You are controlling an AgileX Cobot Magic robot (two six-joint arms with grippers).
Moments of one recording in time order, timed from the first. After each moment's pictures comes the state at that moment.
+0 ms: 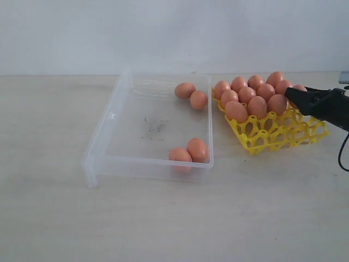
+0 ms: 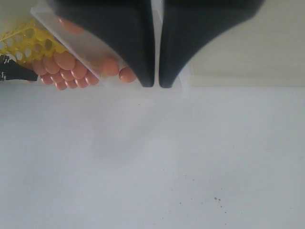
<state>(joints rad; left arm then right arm) -0.30 0.00 0.00 -0.52 -0.01 0.36 -0.47 2.40 -1.21 -0.99 -1.23 0.66</state>
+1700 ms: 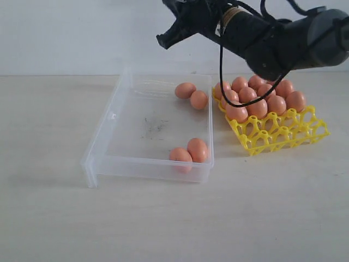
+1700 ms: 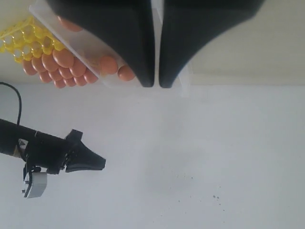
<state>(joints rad) -0.30 0.00 0.00 -0.52 -0.02 0.36 0.27 2.00 -1.37 -0.41 -0.76 -0.07</state>
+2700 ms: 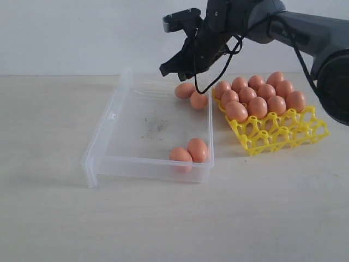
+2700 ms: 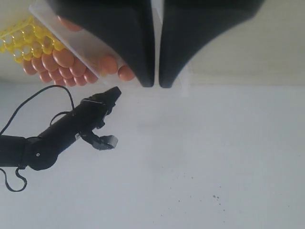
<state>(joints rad) -0.30 0.00 0.00 -0.52 -0.02 0.36 0.27 2.40 -2.19 0.12 0.81 -0.20</state>
